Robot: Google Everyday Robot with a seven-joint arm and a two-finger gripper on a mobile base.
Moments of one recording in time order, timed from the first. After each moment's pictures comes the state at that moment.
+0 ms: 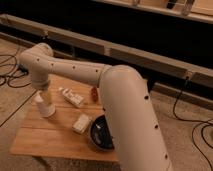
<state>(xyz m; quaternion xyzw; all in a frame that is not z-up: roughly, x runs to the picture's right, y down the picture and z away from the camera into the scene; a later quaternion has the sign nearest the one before) -0.336 0.038 0.753 -0.26 0.26 0.87 0.32</state>
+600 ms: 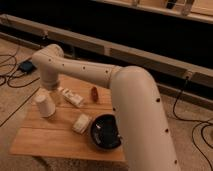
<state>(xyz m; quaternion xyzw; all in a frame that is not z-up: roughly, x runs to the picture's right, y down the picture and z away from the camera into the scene) -0.271 0.044 0.773 -0.24 0.28 0.88 0.29</state>
